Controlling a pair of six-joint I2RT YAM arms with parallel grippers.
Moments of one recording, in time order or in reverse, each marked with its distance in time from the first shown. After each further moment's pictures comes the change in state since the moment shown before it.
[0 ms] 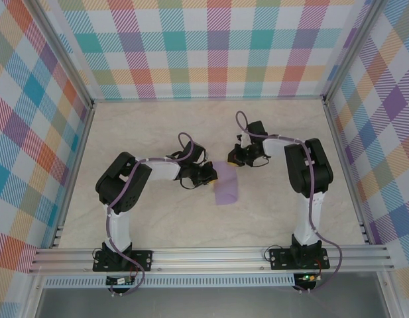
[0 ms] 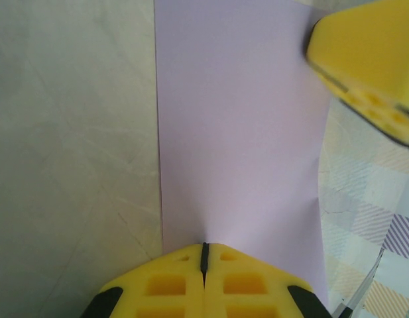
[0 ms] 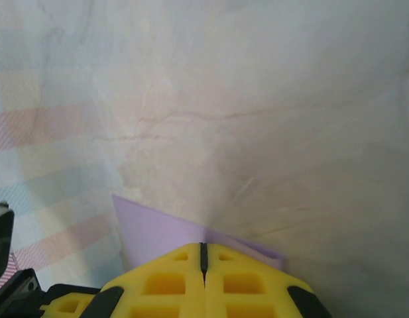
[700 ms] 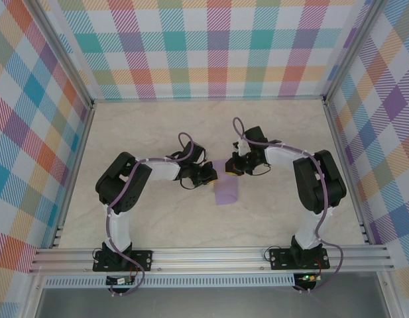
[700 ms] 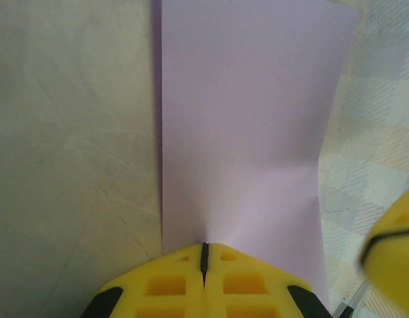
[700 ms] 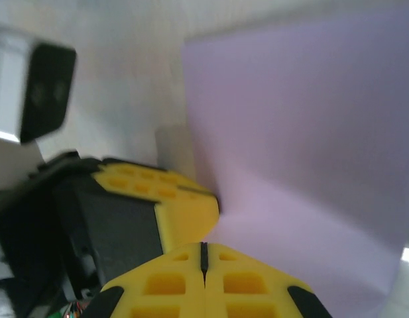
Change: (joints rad) left arm 0.000 0.000 -0.003 0.008 0.002 0.007; right arm 0.094 -0.226 -0.168 -0.089 -0.045 -0.016
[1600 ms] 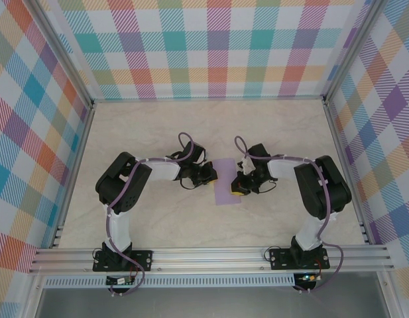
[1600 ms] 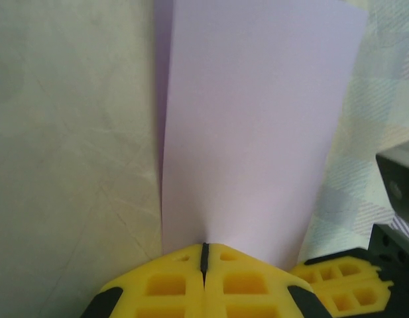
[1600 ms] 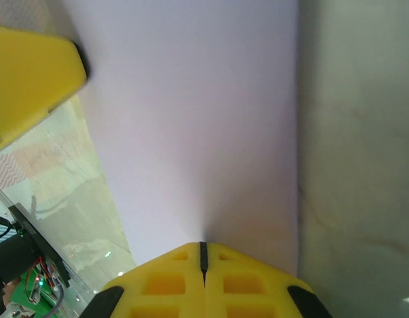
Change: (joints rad) left arm 0.000 0.000 0.000 0.000 -0.003 0.000; right arm 0.015 -0.088 -0.253 0.003 0.006 -0.032
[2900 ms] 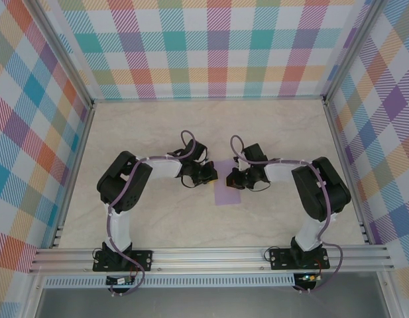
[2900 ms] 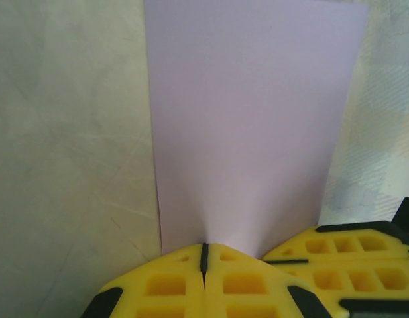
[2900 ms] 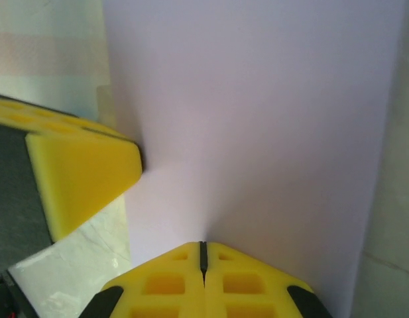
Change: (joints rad) left arm -0.001 0.016 0.065 -0.105 -0.008 0.065; right arm 0.055 0.000 -0.031 0.274 0.112 0.058
